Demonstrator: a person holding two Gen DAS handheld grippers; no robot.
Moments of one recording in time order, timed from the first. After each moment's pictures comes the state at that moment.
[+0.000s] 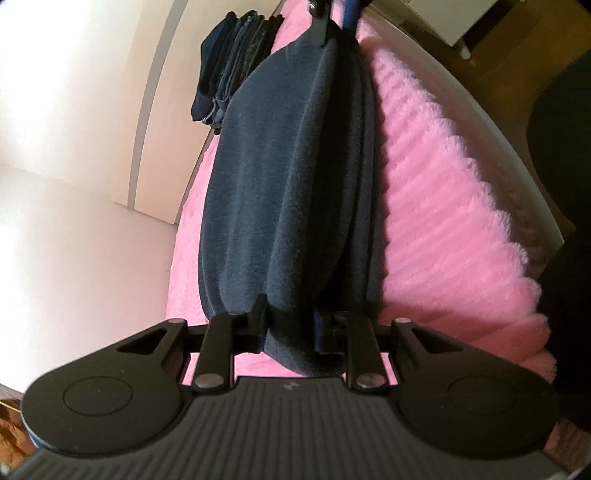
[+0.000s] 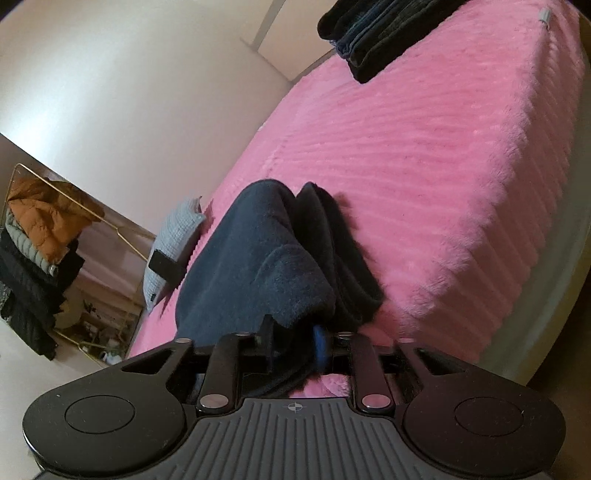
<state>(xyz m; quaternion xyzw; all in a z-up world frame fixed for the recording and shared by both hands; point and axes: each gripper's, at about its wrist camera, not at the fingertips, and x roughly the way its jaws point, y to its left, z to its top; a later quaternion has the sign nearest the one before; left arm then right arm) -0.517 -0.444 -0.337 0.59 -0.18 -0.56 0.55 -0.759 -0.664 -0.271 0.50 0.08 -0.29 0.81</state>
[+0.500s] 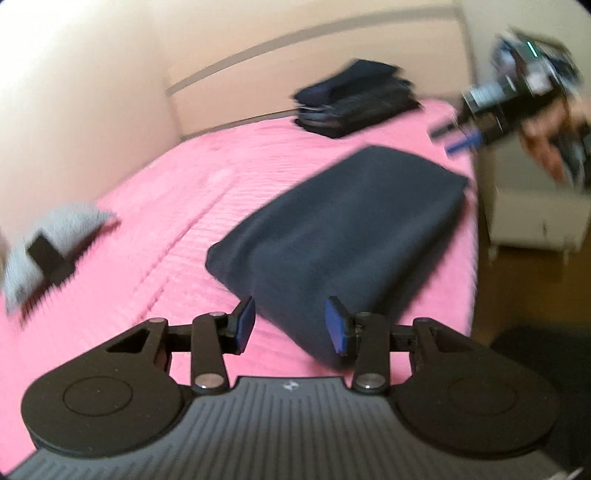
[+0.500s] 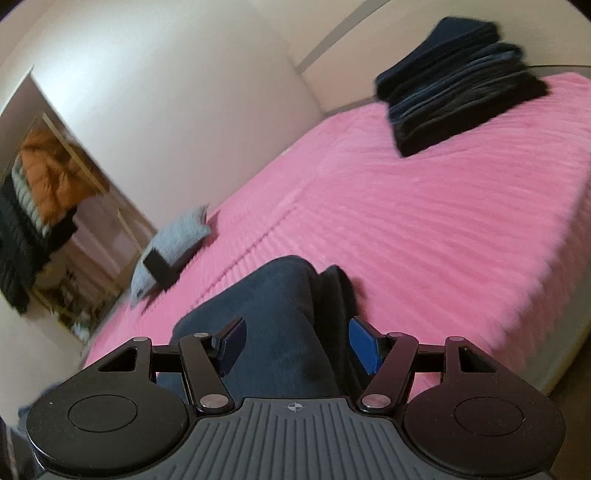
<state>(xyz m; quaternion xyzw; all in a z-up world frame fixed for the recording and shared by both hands) -0.422 -0.441 -0.229 0.31 0.14 -0.66 0.68 -0.737 -0.696 -0.226 0.40 0.12 -0.29 0.86</state>
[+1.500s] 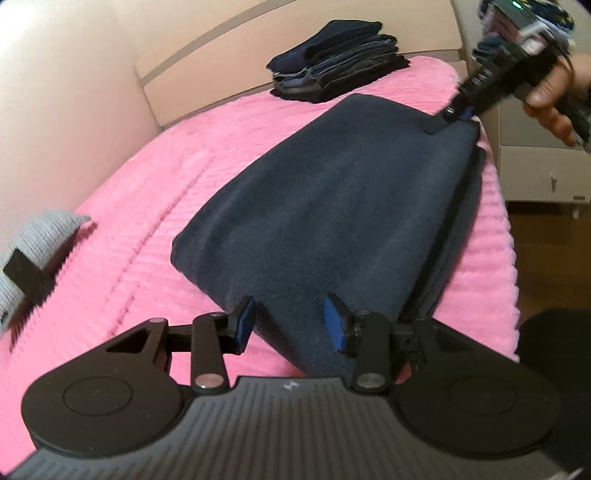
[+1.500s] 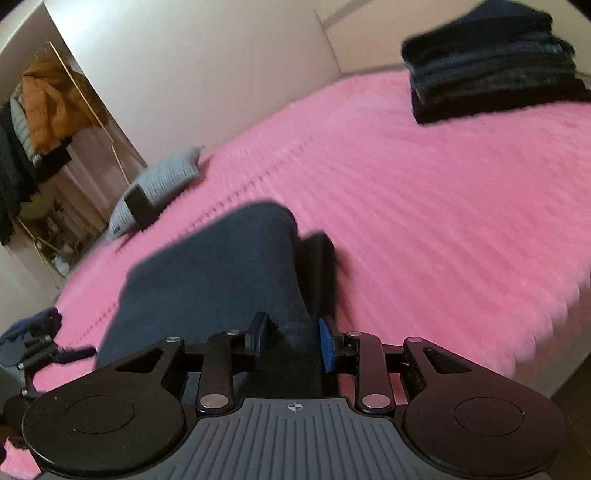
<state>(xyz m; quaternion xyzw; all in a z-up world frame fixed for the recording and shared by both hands) -0.435 -0.489 -0.275 0.38 0.11 -0.65 0.65 -0.721 -0.714 -0.264 0.36 0.20 -0.28 0.87</state>
